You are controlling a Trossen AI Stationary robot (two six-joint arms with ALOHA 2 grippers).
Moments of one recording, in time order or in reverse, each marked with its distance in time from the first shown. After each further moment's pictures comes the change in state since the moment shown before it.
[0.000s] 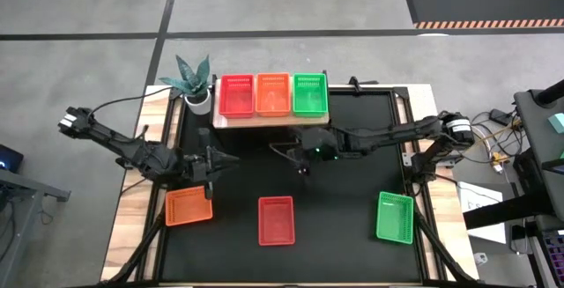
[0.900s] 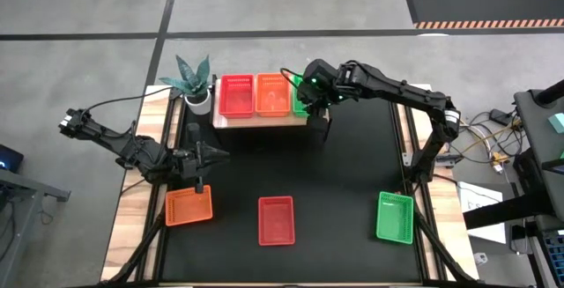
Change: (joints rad) left arm 0.001 -0.142 0.002 -0.177 -0.012 0.074; right arm -0.348 0.102 0.632 -0.909 0.003 0.130
